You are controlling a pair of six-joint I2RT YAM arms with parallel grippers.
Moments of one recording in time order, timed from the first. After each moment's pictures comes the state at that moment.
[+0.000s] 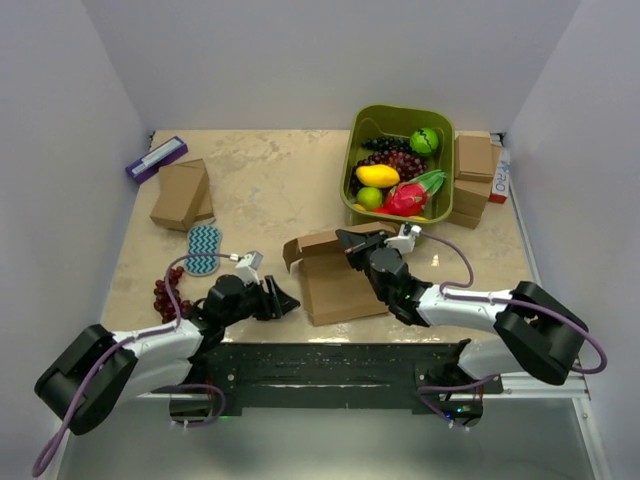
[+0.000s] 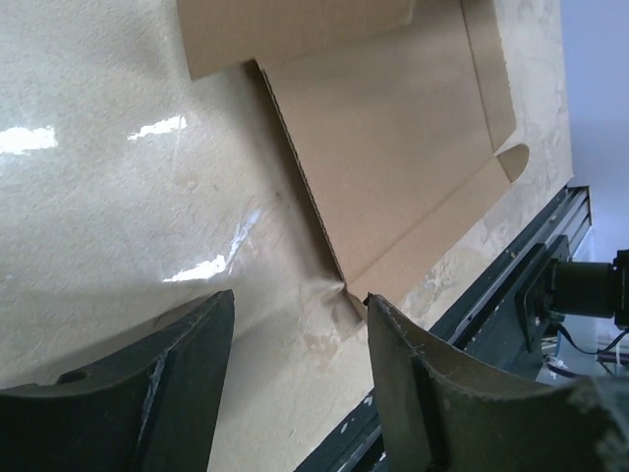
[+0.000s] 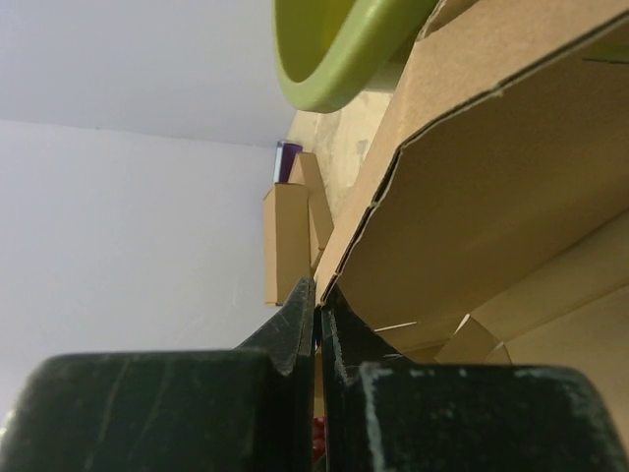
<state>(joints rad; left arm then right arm) -0.62 1.03 0.07 0.48 0.24 -0.79 0.88 1.36 0.49 0.68 0.58 1.42</state>
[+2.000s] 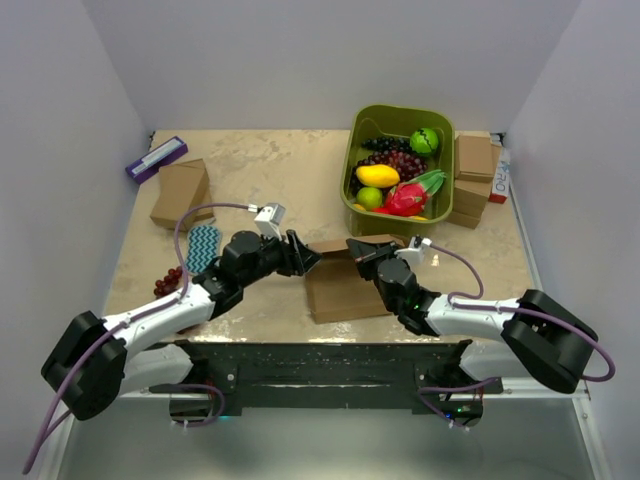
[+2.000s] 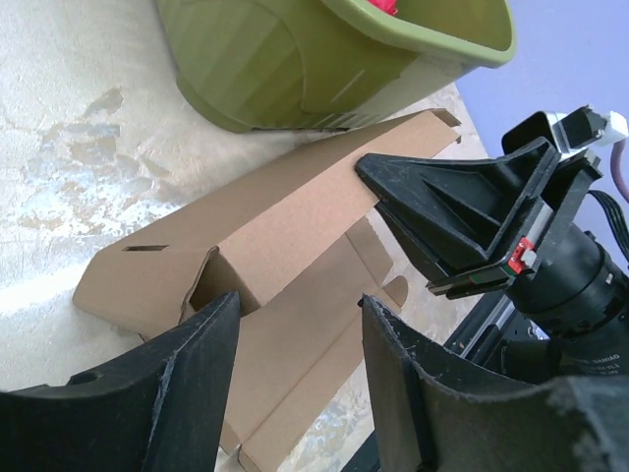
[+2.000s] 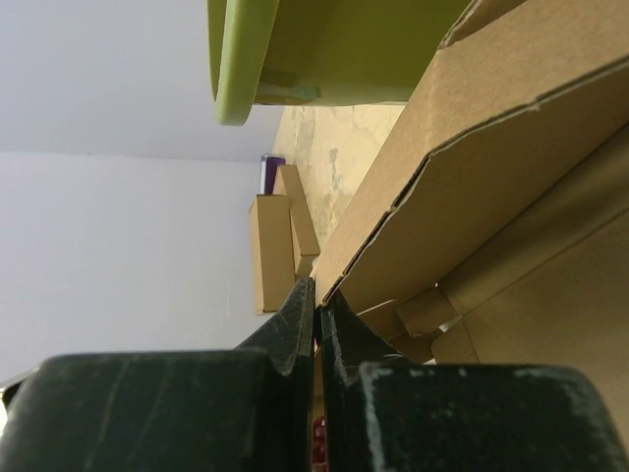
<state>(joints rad) -0.69 1.13 0.52 0.32 0.13 -0.65 0.89 1.29 0.36 0.68 0.61 1.49</state>
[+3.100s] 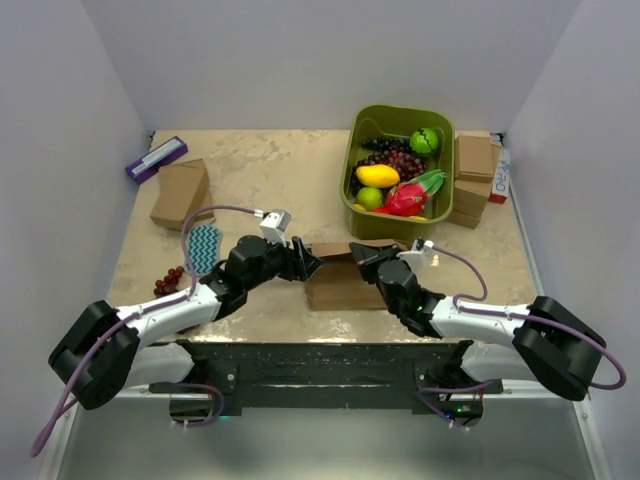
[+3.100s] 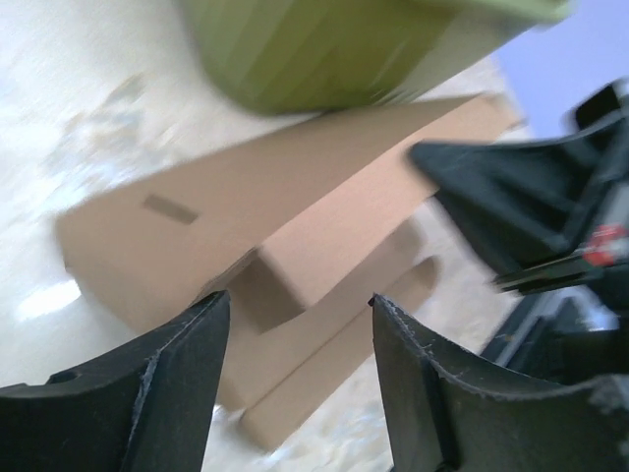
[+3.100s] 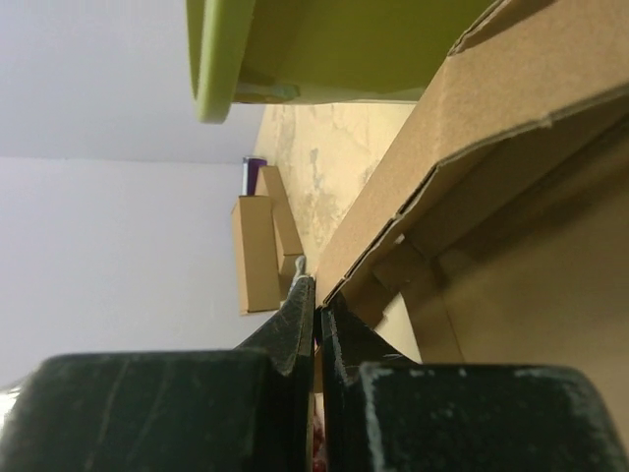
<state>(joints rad) -0.70 1.21 0.48 0.42 0.11 -0.58 0.89 1.23 0.36 0.57 0.64 1.51</state>
